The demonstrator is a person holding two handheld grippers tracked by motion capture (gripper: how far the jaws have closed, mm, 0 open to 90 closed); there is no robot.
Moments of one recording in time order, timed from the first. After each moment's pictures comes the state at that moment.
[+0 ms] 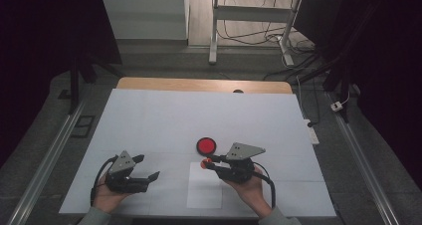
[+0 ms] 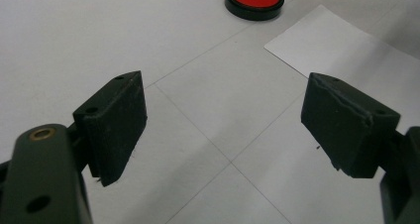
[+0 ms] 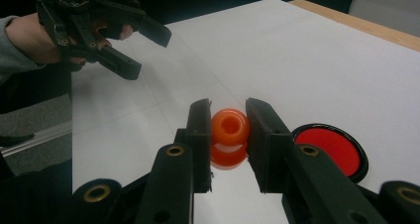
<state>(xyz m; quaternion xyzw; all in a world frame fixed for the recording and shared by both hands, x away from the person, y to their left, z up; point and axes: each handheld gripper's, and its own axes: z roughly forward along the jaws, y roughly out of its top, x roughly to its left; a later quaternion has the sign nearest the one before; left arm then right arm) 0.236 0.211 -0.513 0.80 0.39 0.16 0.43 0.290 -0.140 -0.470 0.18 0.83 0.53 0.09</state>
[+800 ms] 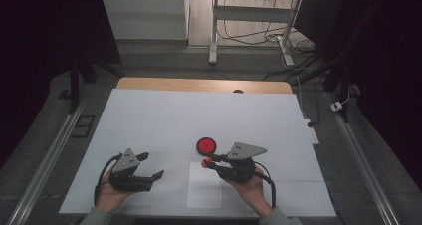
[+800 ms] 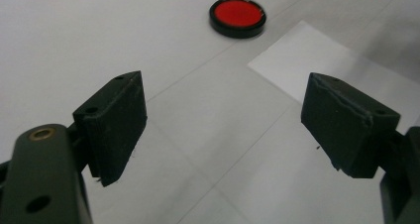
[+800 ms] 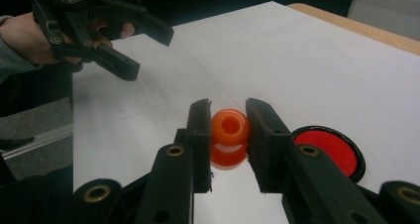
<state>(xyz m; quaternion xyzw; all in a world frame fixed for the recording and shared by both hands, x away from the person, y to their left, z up) 0.238 0.195 -0.500 0.80 0.37 0.17 0.44 0.290 -0.142 -0.468 0.19 0.82 0.53 0.09</state>
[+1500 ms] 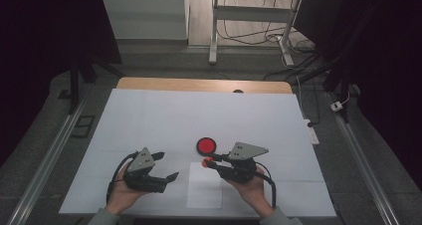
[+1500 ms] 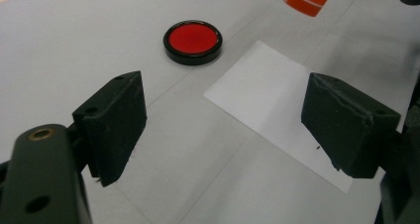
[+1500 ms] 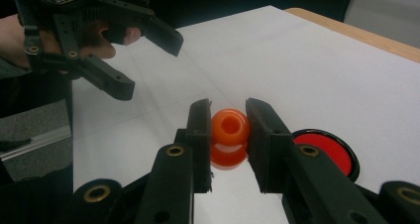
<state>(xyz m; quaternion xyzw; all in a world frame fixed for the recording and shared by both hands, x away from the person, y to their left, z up) 0.241 0.159 -0.487 0.82 0.32 0.15 0.45 0.289 -0.145 -0.464 0.18 0.82 0.53 0.10</state>
